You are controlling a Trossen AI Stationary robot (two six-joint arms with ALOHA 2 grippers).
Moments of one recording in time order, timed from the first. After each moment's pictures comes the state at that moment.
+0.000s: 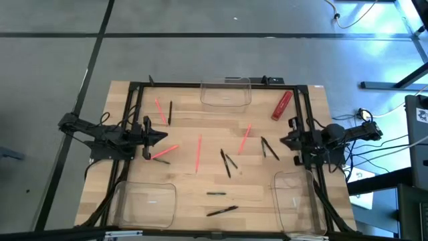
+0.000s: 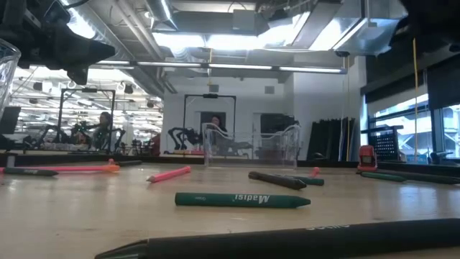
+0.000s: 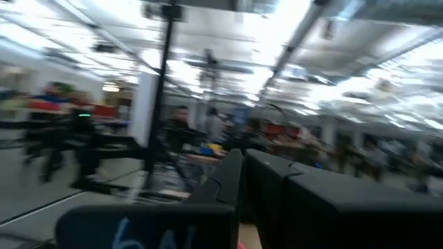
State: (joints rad) left arm -0.32 0.01 0.01 0.06 -0.51 -0.12; right arm 0.27 0.03 0.01 0.44 0.14 -0.16
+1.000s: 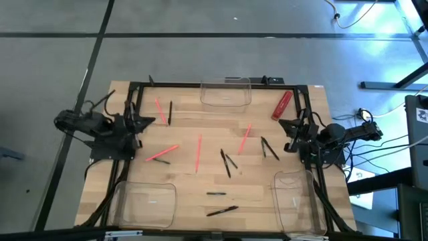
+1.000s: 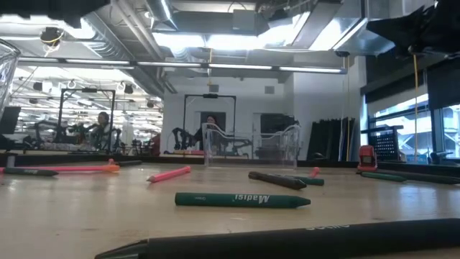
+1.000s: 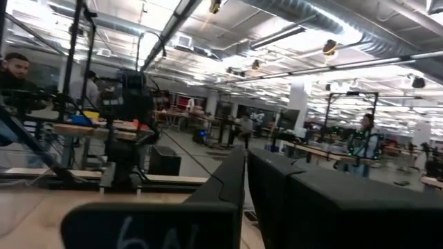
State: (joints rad) left arm -0.32 0.07 0.37 -0.11 -0.58 0.30; right arm 0.27 0.03 0.01 0.45 0.57 -0.40
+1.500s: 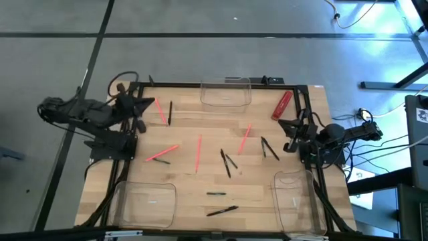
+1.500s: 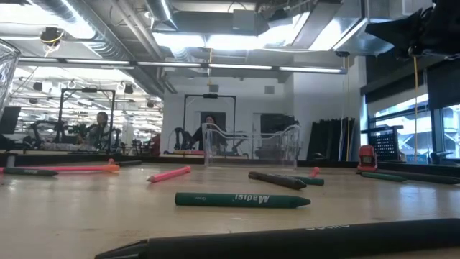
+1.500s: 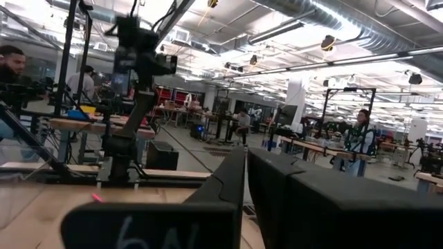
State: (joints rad) left arm -0.29 0.64 1.00 -0.71 -0.93 -0.10; right arm 0.27 0.03 0.01 0.43 0.58 -0.39
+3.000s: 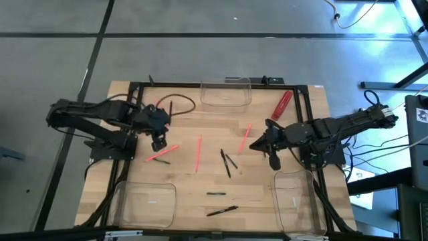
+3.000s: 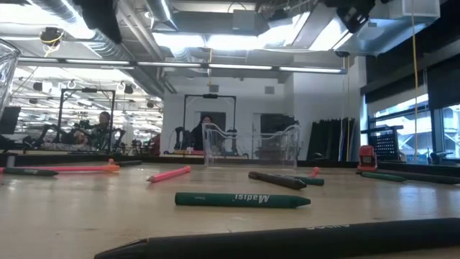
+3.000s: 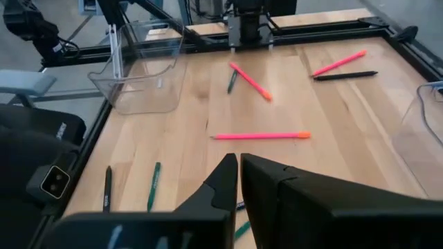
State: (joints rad) left arm -0.08 1.07 1.15 -1.17 -0.25 -0.47; right arm 0.28 0.98 0.82 -0.30 0.18 0.23
